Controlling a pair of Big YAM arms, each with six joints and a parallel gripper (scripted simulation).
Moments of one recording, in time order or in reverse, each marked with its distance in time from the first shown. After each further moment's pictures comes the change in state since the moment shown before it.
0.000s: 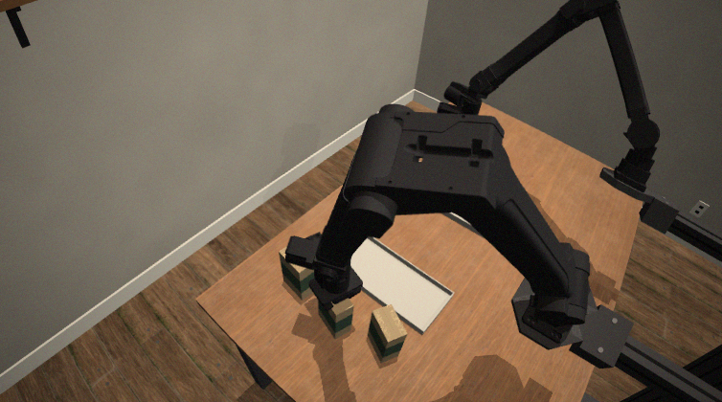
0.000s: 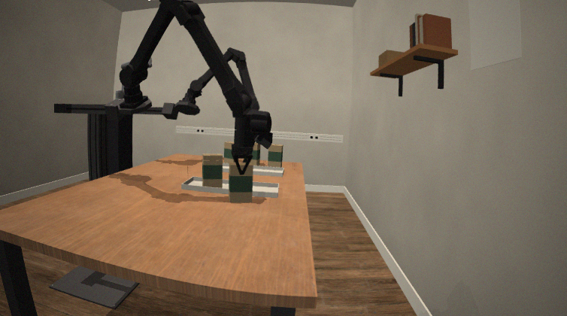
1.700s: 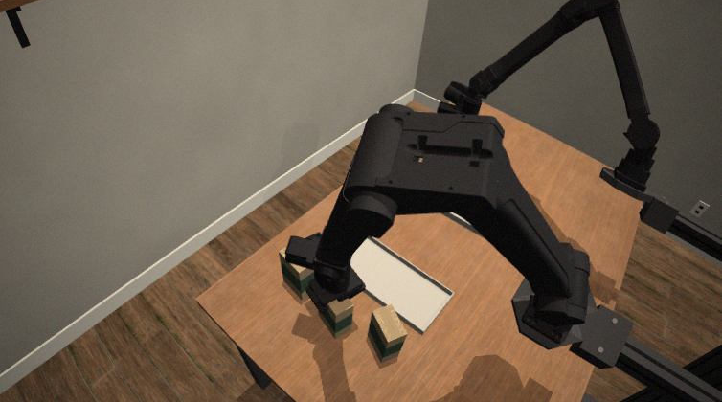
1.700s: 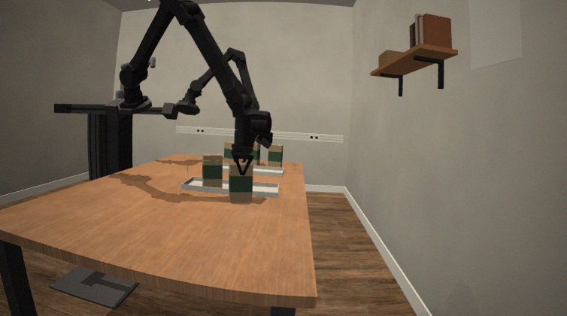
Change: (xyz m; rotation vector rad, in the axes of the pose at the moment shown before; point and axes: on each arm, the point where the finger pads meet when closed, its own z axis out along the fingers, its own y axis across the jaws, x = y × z) left arm 0.000 0.000 0.000 0.000 0.000 0.000; right arm -0.001 0.000 -0.001 0.001 -0.001 0.000
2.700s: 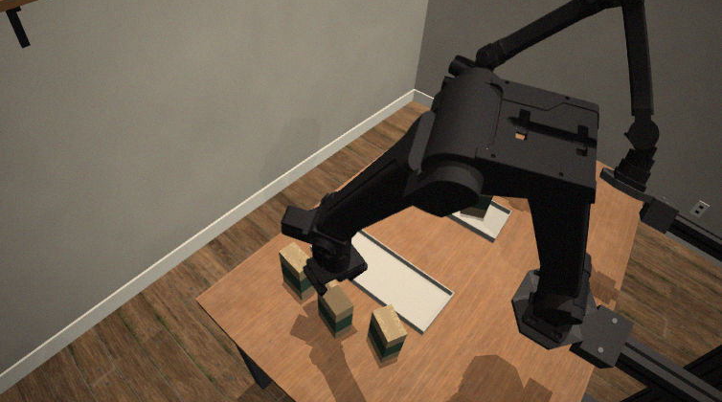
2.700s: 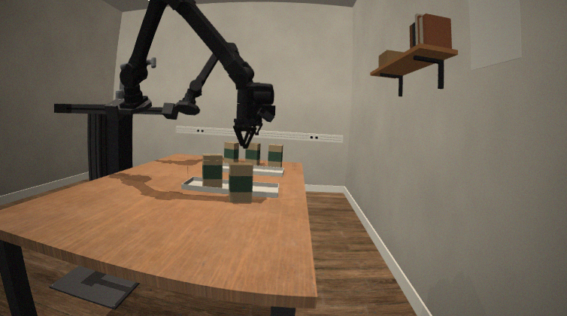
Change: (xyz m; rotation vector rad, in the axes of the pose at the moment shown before) left arm -0.001 0.001 -0.083 0.002 -0.001 0.003; right arm -0.006 -0.006 -0.094 0.008 -0.020 -0.009
